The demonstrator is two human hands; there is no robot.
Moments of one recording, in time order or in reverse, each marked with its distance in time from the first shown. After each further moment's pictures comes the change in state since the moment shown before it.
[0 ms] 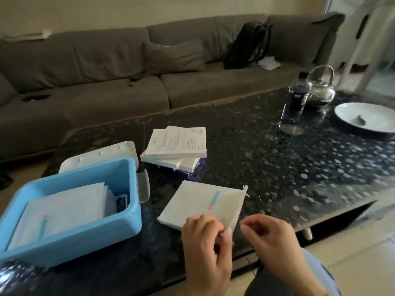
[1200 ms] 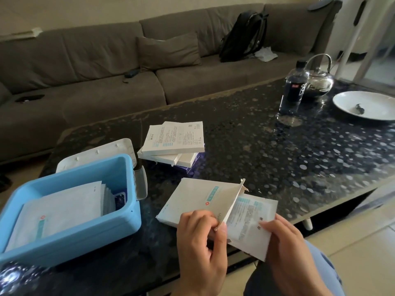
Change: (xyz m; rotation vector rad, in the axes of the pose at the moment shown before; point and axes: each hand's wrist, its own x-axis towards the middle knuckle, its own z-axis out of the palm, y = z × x) left_hand 0.000 -0.001 -0.011 -0.060 -0.009 -0.020; right_hand -0.019 -0.006 0.002 0.992 0.007 0.487
